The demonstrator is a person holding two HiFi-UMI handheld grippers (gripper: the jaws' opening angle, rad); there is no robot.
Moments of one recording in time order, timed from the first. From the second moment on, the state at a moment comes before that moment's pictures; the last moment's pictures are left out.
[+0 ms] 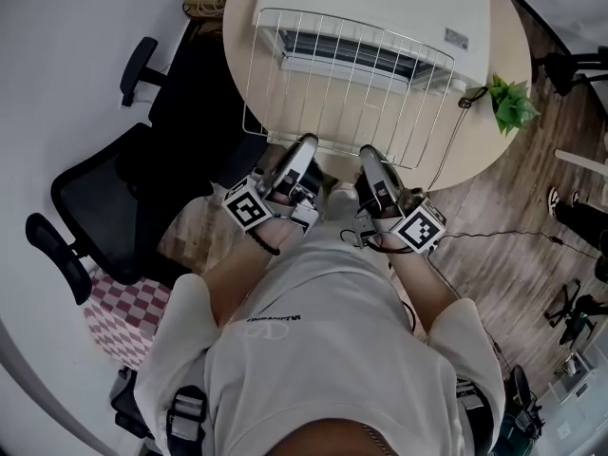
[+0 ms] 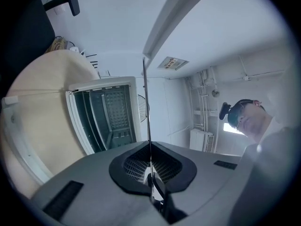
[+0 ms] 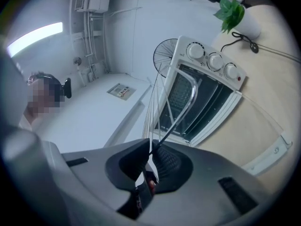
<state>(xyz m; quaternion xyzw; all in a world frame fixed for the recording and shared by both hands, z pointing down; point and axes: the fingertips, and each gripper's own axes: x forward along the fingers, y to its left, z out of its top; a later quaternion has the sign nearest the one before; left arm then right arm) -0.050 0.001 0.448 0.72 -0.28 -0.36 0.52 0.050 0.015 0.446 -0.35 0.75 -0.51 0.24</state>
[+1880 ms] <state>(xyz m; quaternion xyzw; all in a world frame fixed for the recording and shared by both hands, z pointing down) 0.012 -0.163 0.404 0.68 -0.34 -0.34 0.56 0.112 -0.149 0.411 -0.41 0.67 -0.56 0.27</state>
